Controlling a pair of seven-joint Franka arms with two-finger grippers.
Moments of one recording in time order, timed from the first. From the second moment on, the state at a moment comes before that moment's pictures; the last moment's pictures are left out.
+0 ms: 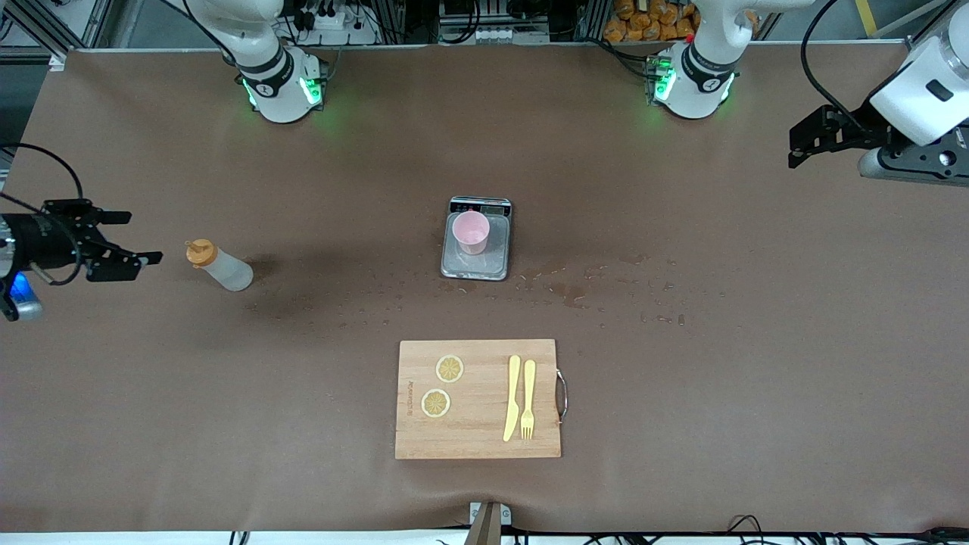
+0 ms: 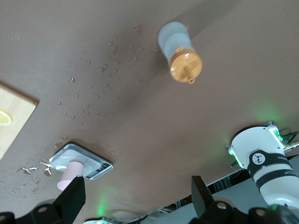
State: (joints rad) left arm -0.11 -0.02 -0.05 -1.50 -0.02 1.41 -0.02; right arm -0.18 0.38 0.05 -1.31 0.32 1.21 0.70
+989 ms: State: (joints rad) left arm -0.11 -0.02 -0.05 -1.50 -0.02 1.41 -0.02; right arm -0.06 0.04 0.04 -1.34 0.14 1.30 0.42
